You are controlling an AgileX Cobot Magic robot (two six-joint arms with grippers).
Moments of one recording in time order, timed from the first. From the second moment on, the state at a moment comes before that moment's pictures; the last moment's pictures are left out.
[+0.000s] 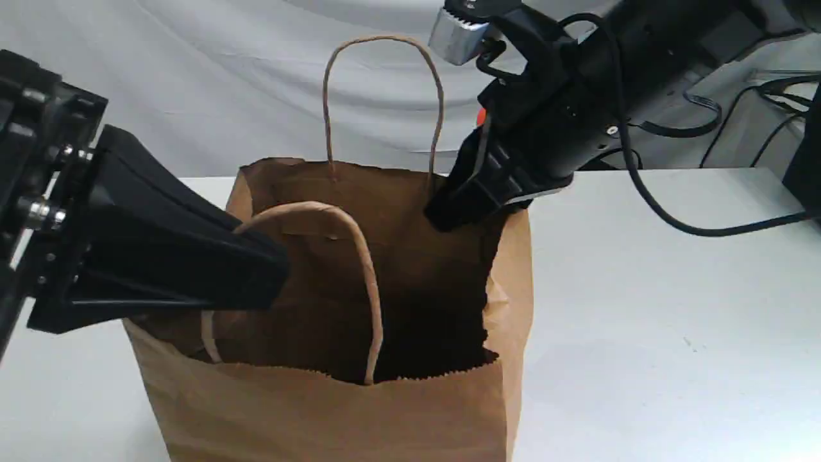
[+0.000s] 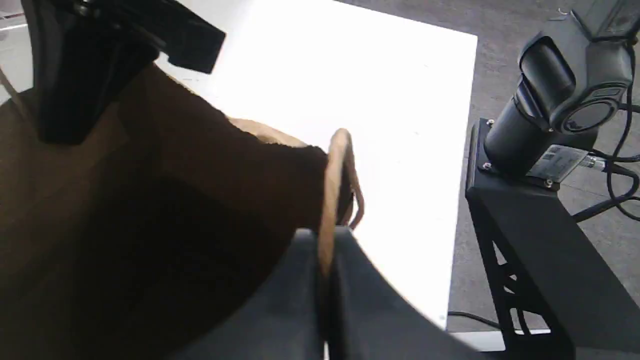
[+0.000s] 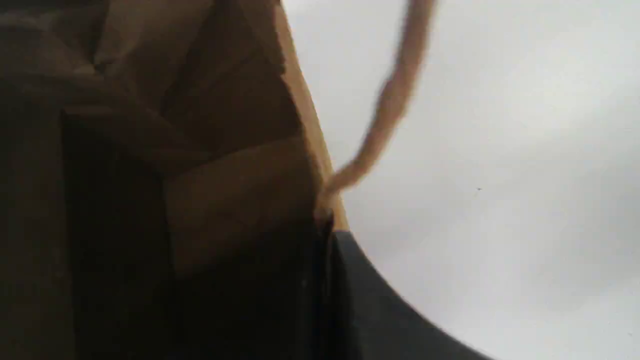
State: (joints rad) left arm -0.42 1.11 -1.09 -0.86 1.10 0.98; right arm 0.39 1.70 -1.50 0.64 1.06 -0.81
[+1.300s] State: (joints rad) left arm -0.42 1.14 -1.37 -0.84 1.08 0.75; right arm 0.22 2.00 -1.50 1.24 1.23 -0.65
